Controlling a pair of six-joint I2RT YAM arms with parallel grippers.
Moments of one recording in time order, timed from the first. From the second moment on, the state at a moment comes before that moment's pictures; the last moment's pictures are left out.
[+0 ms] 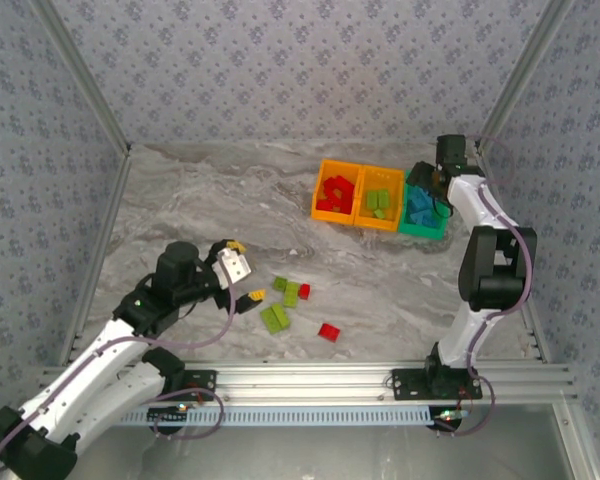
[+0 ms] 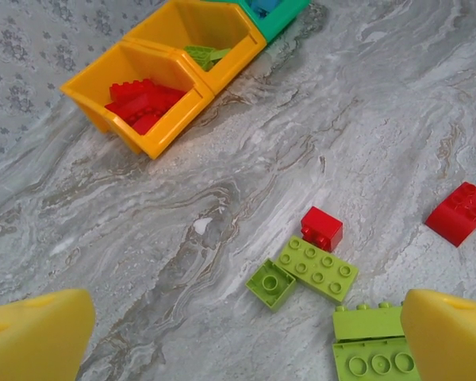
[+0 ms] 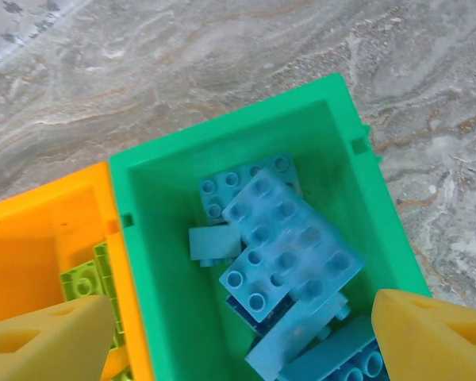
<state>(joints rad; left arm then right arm) -0.59 0.70 0.60 -0.40 0.34 0.47 -0.05 1.81 1.45 -0.54 0.06 0.46</state>
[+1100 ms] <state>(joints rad) -0.63 0.73 0.52 -0.56 0.56 0.84 1.16 1.52 0.86 -0.83 0.04 0.37</state>
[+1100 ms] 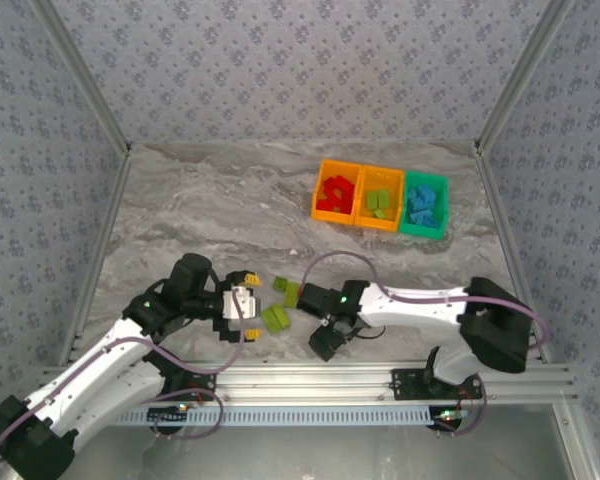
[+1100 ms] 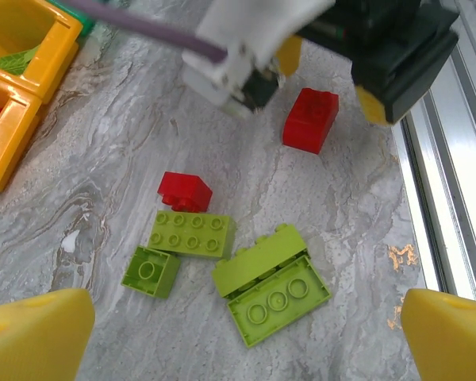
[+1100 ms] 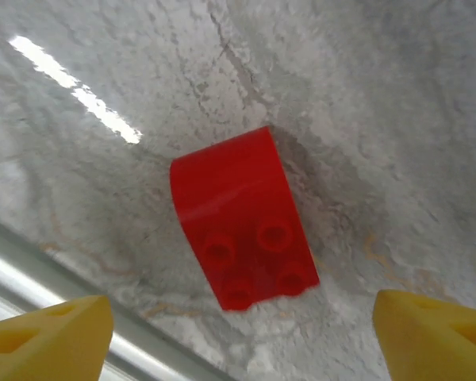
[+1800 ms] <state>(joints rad) -0.65 0.66 0.44 -0.42 0.51 0.77 1.08 1.43 0.87 -0.76 0.09 0.35</state>
